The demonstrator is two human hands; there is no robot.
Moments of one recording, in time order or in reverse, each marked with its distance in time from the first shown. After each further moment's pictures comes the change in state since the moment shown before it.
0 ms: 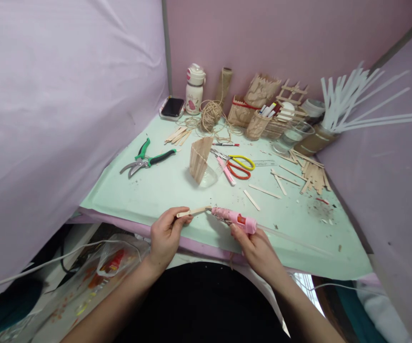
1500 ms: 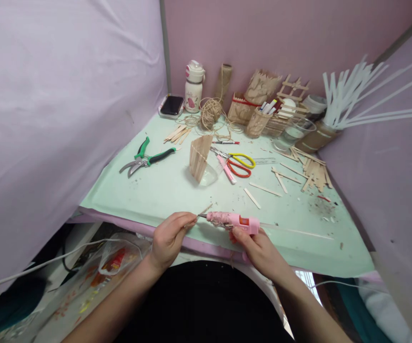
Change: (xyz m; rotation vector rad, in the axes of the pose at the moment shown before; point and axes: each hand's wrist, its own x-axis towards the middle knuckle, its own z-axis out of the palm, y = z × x) left_hand -0.001 0.001 -0.005 0.102 -0.131 0.422; right_hand -0.004 -0.002 -0.005 0.165 -0.107 0.041
